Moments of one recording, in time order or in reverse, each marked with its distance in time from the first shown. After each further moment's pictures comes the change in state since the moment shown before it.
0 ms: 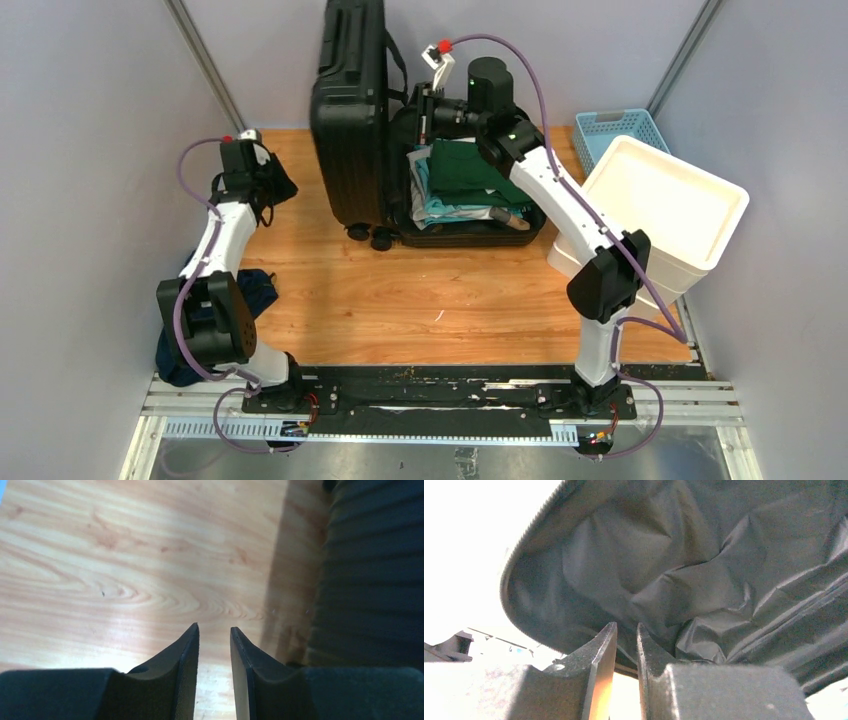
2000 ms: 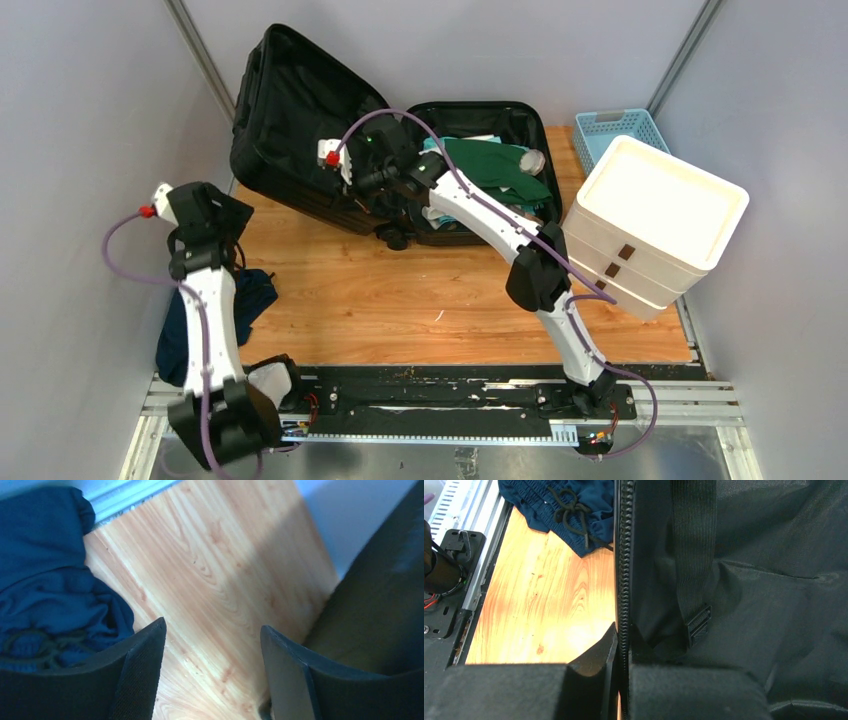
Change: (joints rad) left arm 0.237 -0.382 -0.166 -0.162 -0.214 -0.385; right arm 0.278 0.360 0.268 -0.351 -0.004 -0.967
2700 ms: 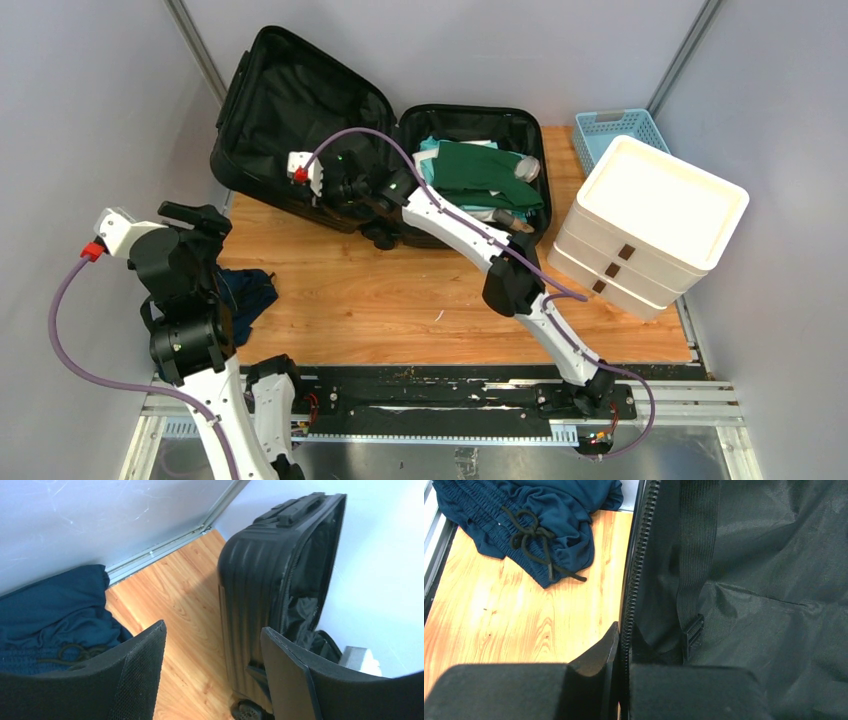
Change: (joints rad) left arm -0.003 -0.495 0.176 -0.259 -0.137 0.025; right arm 0.095 0.191 0.209 0.095 0.178 0.021
